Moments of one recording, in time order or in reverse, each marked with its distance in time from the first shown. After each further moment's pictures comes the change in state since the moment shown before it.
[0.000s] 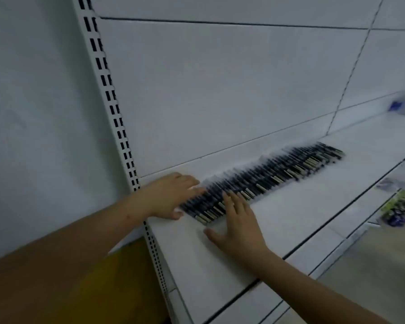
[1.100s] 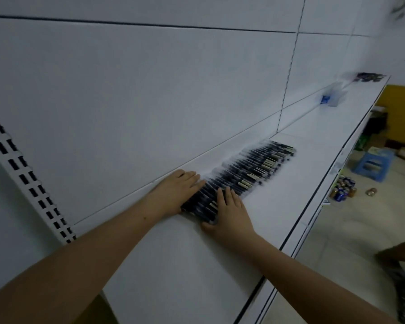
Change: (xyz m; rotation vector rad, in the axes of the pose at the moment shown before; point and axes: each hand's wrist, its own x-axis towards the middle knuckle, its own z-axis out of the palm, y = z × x) left_hand 0.161 -0.009 0.016 0.211 0.092 0.035; right_hand 0.067 0.072 -0.016 -0.090 -0.036 0.282
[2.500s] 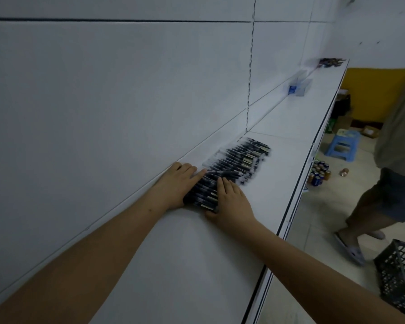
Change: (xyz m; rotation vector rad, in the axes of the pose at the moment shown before) left_hand 0.156 0.001 -0.004 -0.025 0.067 0.045; right_hand 0.088 0.110 -0.024 -0.088 0.060 0.108
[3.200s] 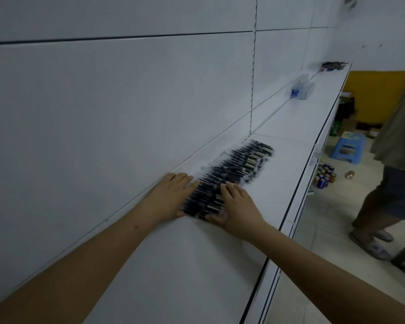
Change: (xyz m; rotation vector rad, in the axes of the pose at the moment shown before) left_hand -0.063 0.002 -0.007 -0.083 0.037 -0.026; right_hand -0.038 -0.007 -0.013 0.063 0.037 -0.084
